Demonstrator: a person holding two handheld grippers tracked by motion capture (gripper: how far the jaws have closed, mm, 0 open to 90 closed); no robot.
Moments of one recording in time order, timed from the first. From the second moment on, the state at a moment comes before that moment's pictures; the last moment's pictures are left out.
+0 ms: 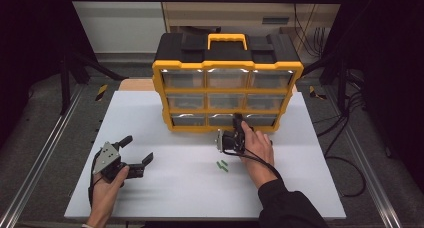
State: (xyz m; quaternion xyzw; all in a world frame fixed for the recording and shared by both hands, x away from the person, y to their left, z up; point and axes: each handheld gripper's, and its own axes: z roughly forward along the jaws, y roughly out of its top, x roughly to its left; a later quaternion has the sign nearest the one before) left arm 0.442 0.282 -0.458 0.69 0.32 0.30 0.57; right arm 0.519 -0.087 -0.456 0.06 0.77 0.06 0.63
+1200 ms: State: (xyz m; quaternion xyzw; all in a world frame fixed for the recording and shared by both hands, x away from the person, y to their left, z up) left arm 0.442 0.282 -0.458 0.70 0.32 0.30 0.57; right arm 0.518 -0.084 -0.454 0.06 0.76 0.04 0.64
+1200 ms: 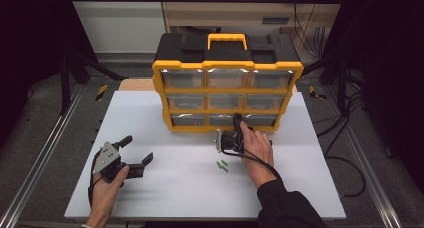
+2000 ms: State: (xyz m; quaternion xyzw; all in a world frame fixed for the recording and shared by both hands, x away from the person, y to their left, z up) left arm 0.442 0.282 -0.458 0.70 0.32 0.30 0.57; right arm 0.507 -0.085 -0.454 0.06 0.77 0.05 0.64
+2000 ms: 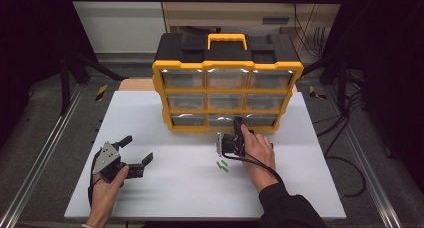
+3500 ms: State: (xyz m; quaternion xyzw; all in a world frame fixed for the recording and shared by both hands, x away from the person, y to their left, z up) left arm 0.442 0.282 -0.458 0.70 0.32 0.30 0.57; right arm 0.482 -0.086 -0.458 0.06 0.76 0.06 0.65
